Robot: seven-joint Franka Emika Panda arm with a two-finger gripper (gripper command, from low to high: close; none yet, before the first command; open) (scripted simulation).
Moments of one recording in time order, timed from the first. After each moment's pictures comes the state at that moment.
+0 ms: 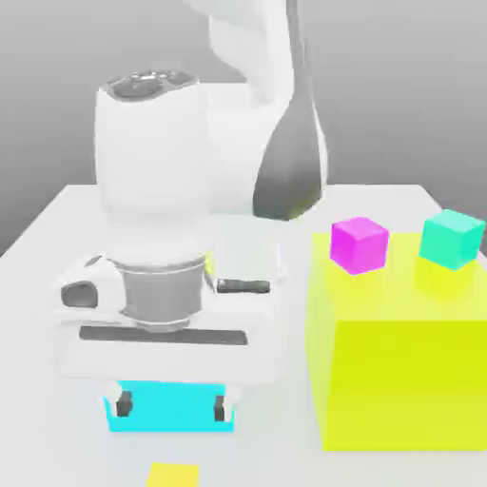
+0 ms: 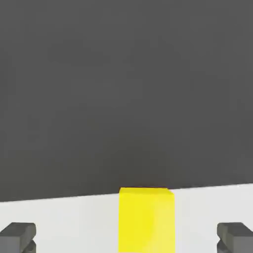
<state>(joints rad) -0.03 0.28 -0.10 -2.28 0.08 2.61 0.67</state>
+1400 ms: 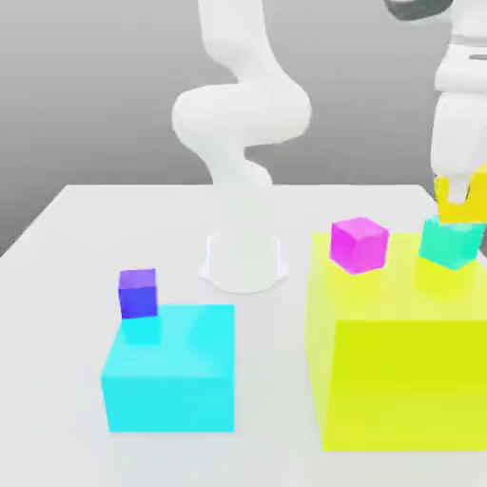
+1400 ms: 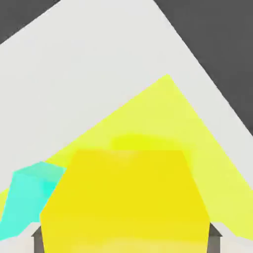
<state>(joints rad) 0.45 -0.44 0.24 -2.43 0.12 1.99 0.28</state>
